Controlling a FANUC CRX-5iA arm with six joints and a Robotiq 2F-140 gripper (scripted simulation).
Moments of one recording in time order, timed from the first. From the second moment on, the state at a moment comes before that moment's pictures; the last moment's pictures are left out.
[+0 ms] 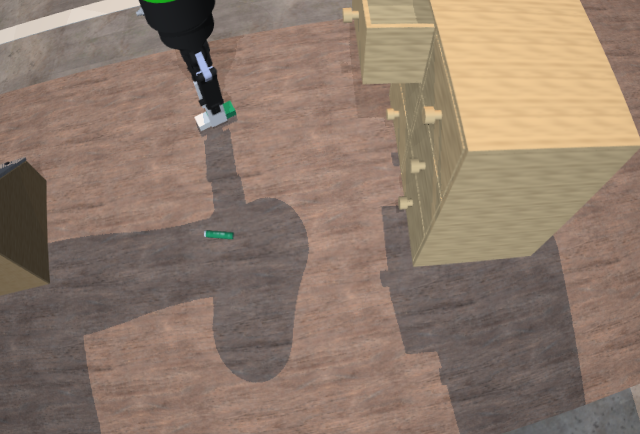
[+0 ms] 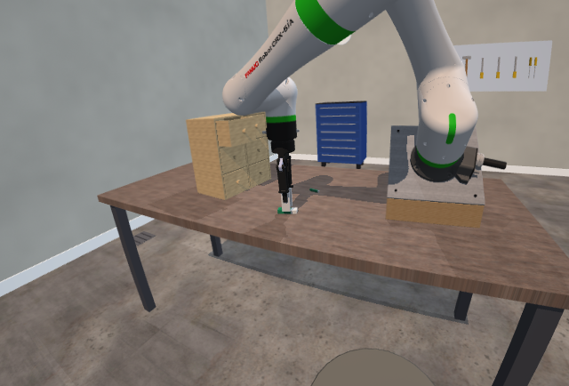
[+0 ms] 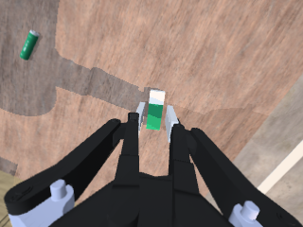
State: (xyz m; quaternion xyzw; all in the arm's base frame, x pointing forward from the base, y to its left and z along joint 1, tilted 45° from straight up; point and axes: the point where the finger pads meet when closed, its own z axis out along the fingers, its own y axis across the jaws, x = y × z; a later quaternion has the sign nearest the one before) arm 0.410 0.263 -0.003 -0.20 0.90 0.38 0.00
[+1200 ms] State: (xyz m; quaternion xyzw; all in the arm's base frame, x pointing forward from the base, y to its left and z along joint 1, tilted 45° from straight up) arm 0.408 0.272 -0.013 -0.20 0.90 0.38 0.00
